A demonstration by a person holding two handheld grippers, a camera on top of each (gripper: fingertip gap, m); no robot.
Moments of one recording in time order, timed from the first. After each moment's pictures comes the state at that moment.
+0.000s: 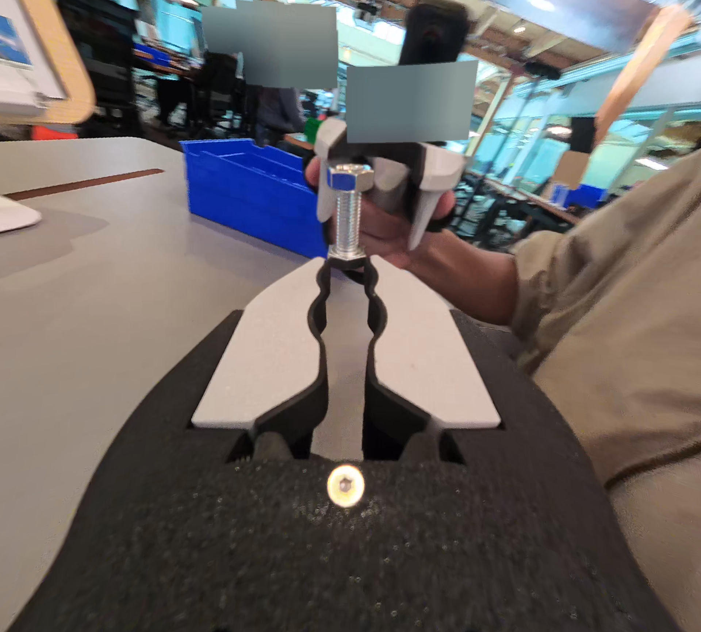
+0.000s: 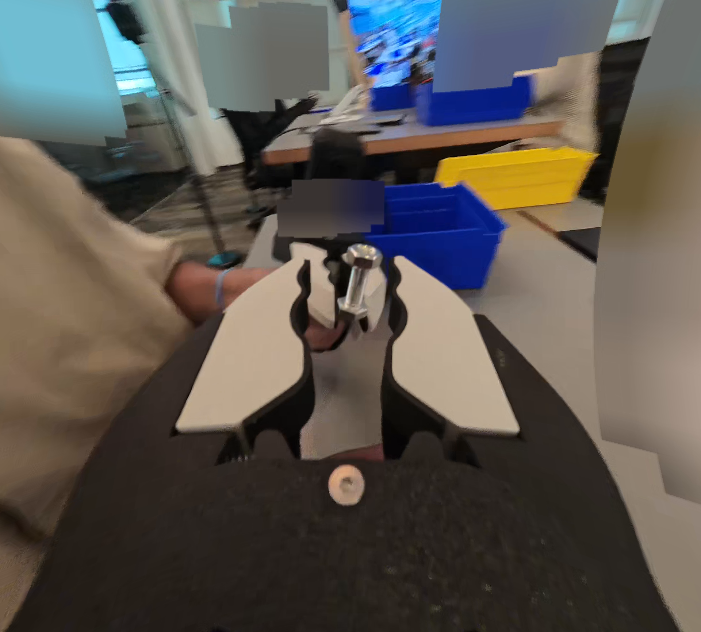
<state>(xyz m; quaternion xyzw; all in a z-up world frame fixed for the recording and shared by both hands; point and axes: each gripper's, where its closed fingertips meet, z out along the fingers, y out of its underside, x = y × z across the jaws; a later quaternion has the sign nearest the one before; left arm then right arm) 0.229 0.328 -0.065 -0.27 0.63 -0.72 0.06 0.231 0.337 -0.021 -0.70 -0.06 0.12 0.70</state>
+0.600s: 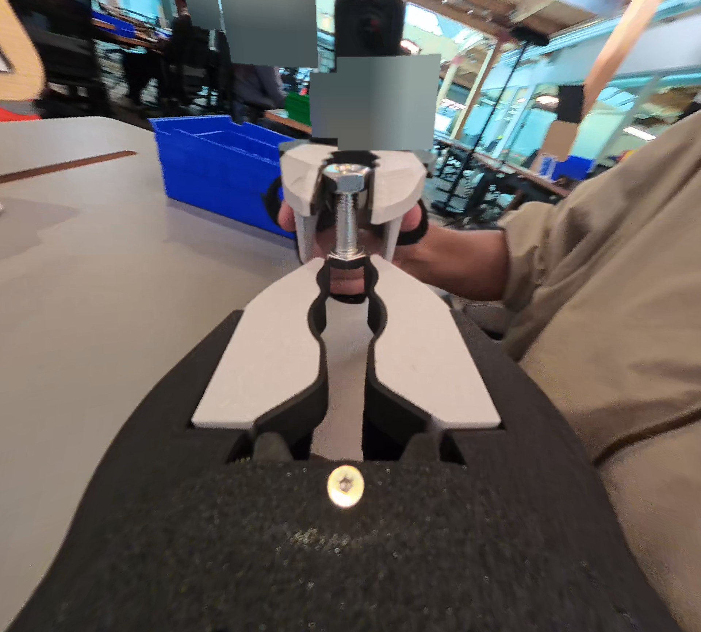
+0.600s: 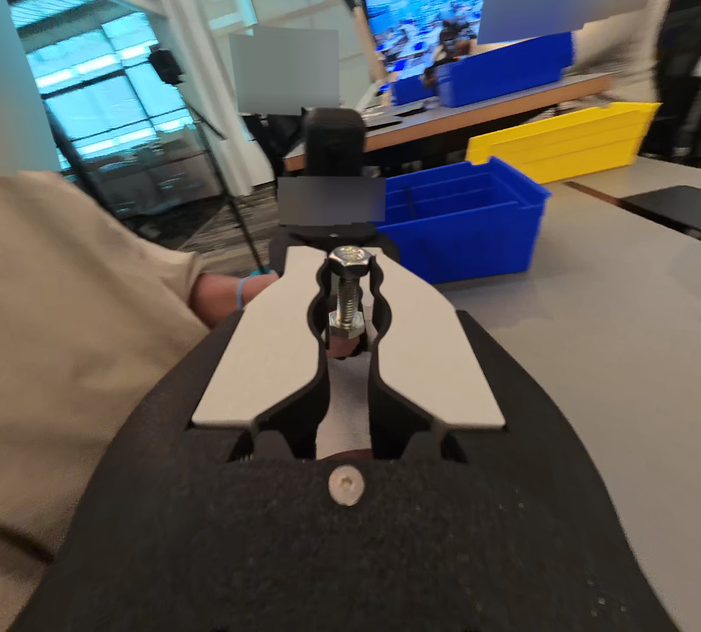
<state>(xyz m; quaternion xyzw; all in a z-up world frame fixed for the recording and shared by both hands) 0.223 0.318 -0.076 -0.26 0.66 -0.71 0.05 0.221 0.353 -0.045 -0.70 -0.04 0.21 0.69</state>
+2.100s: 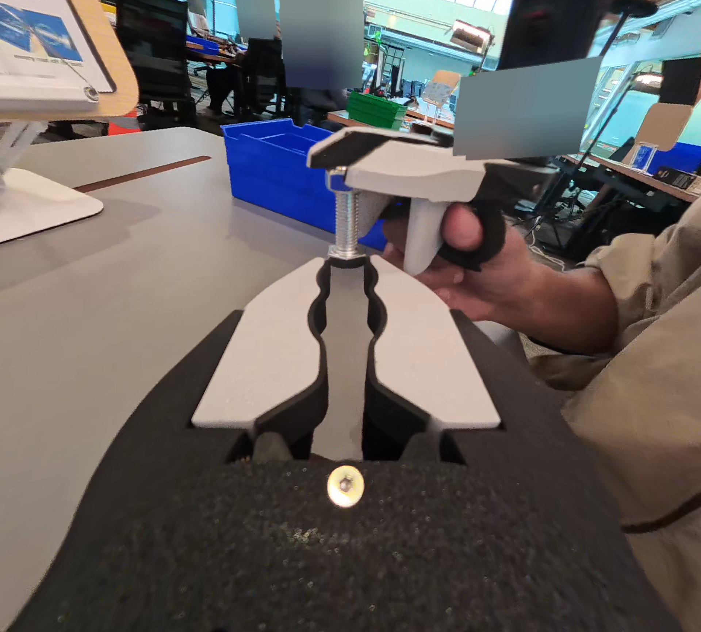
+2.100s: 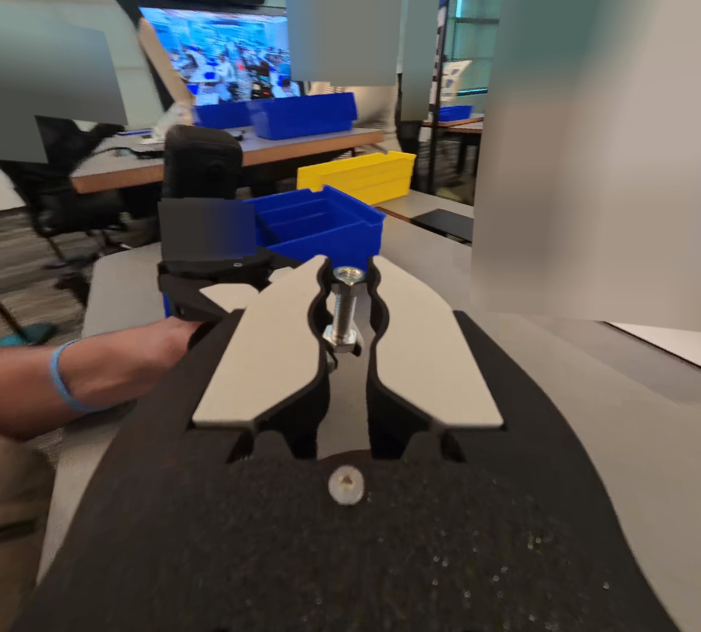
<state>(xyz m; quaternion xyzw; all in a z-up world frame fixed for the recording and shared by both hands) 0.242 0.323 -0.085 -0.30 0.66 -0.68 0.13 0.247 0.352 -0.040 -0.69 0.10 -0.05 0.71</state>
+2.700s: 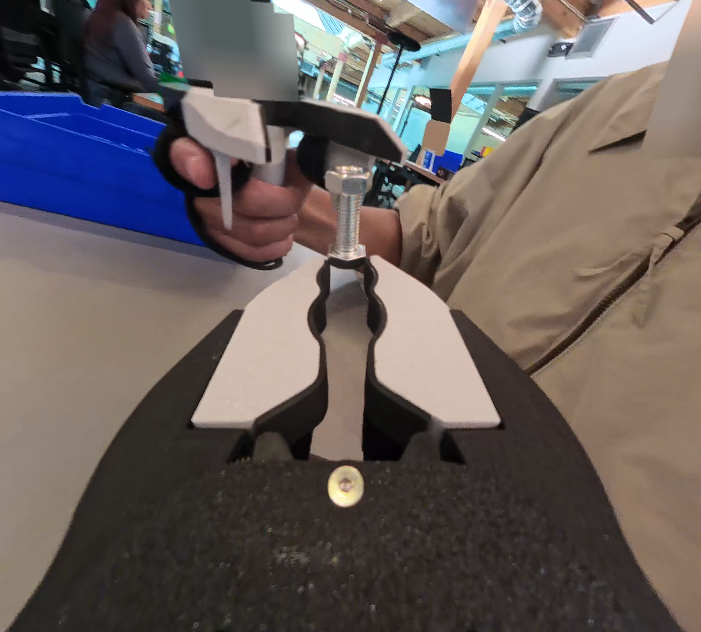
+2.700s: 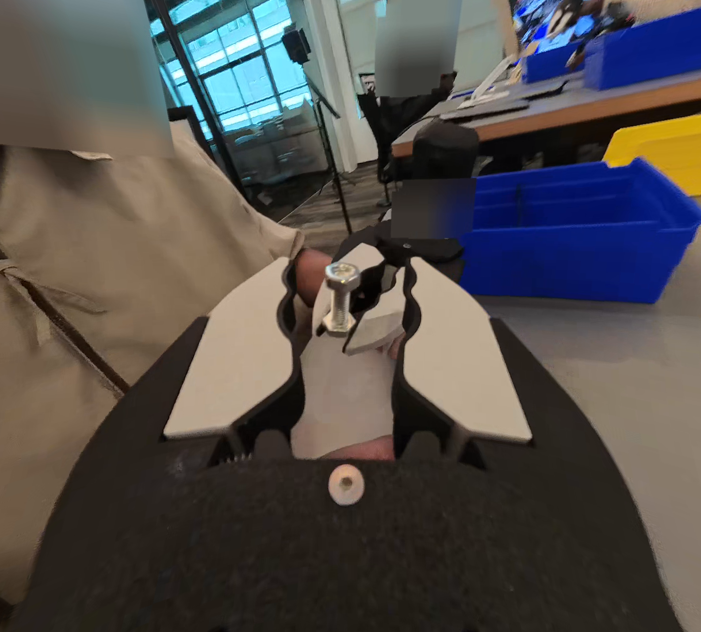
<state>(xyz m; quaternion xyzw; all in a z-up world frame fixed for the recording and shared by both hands) 0.182 0.299 -0.066 -0.16 0.66 -0.73 -0.08 0.196 0.320 -0.022 -0.67 -0.15 0.32 0.65</state>
